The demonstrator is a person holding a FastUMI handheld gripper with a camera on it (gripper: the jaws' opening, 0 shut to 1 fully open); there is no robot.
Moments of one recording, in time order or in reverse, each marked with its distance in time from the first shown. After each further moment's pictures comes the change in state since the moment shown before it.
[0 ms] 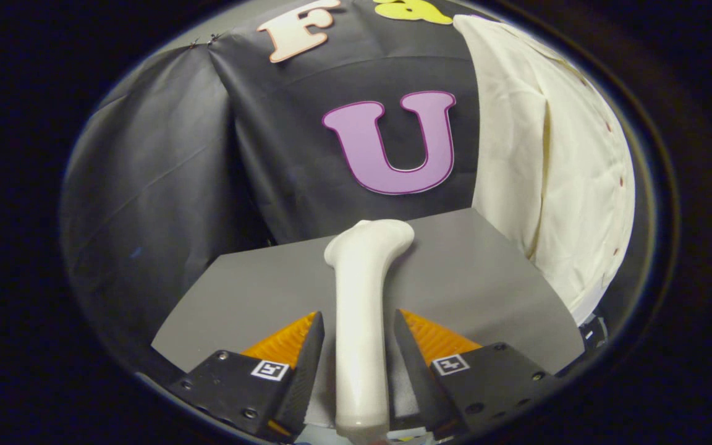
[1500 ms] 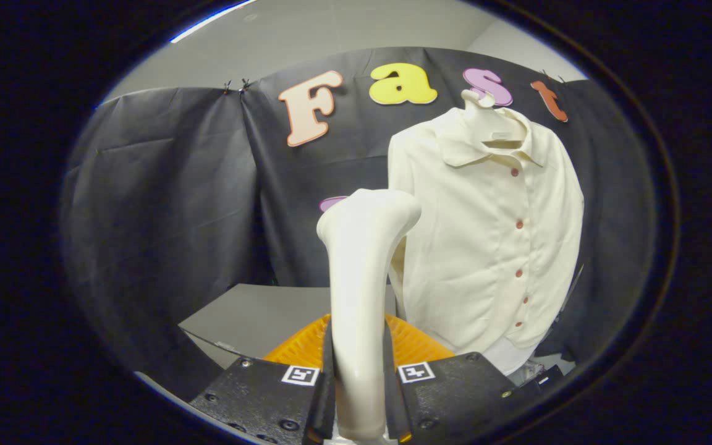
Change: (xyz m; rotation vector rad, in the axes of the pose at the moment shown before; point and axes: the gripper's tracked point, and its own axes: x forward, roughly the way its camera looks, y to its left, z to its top) arm -0.226 -0.135 0.101 -0.083 -0.295 0.060
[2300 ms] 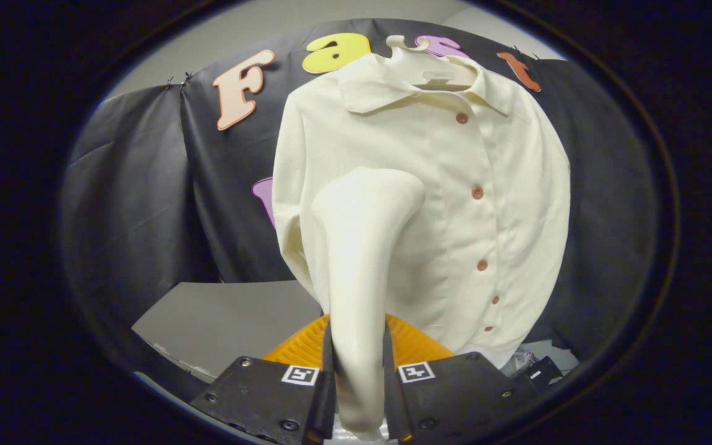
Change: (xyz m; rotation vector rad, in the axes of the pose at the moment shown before) arm 0.087 -0.117 -0.044 0.040 0.132 -0.135
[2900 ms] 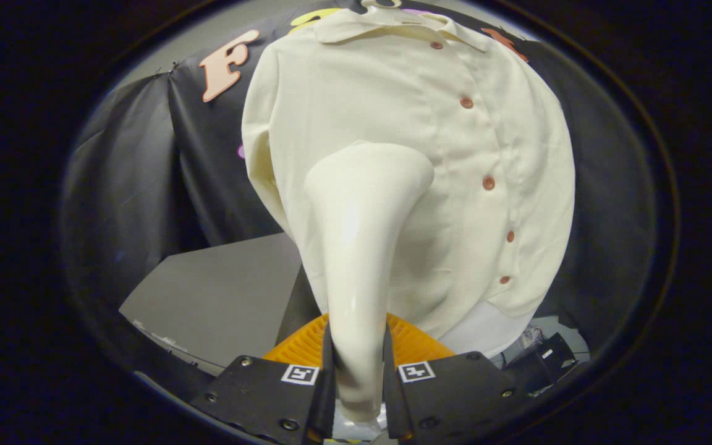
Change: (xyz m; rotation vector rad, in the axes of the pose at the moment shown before) arm 0.017 -0.018 -0.095 0.037 0.134 -0.028
